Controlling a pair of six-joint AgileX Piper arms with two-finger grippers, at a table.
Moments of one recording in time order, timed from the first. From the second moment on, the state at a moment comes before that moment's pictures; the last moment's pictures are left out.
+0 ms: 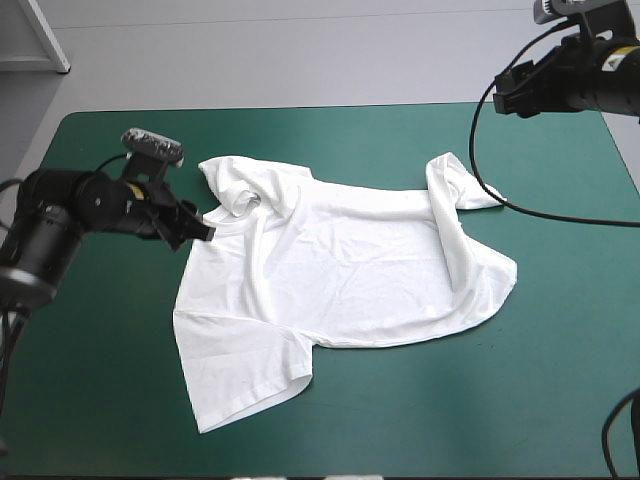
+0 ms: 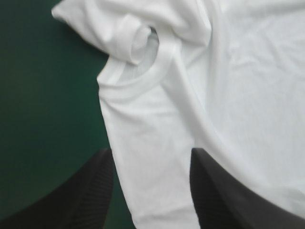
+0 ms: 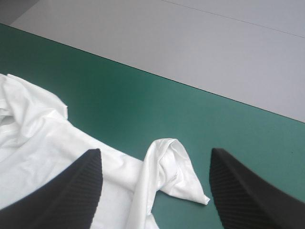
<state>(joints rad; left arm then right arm) -0.20 1.35 -1.35 -0.10 1.02 0.24 0.03 1.52 -2.11 0.29 1.20 -0.32</state>
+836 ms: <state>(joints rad) -0.03 1.34 -0.74 -0.03 0.67 -0.05 0.03 1.33 -1.58 0.42 1.09 -0.37</state>
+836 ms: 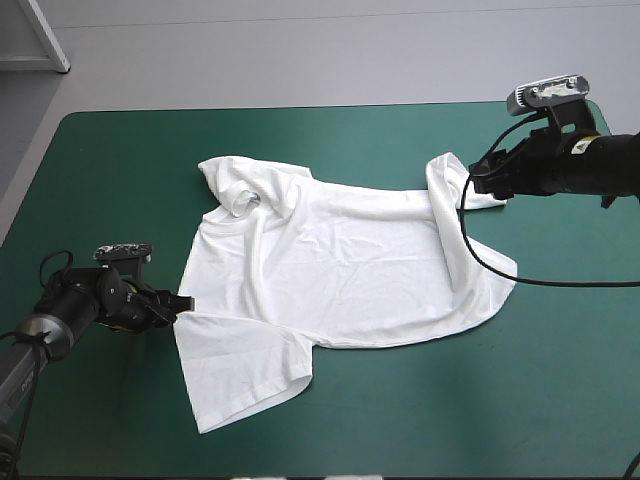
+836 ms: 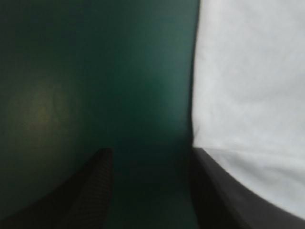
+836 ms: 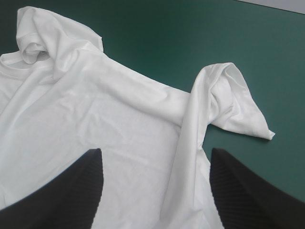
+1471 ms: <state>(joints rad) -0.03 1.48 -0.77 -0.37 0.65 0.34 0.03 1.33 -1.50 0.40 1.10 -0.36</state>
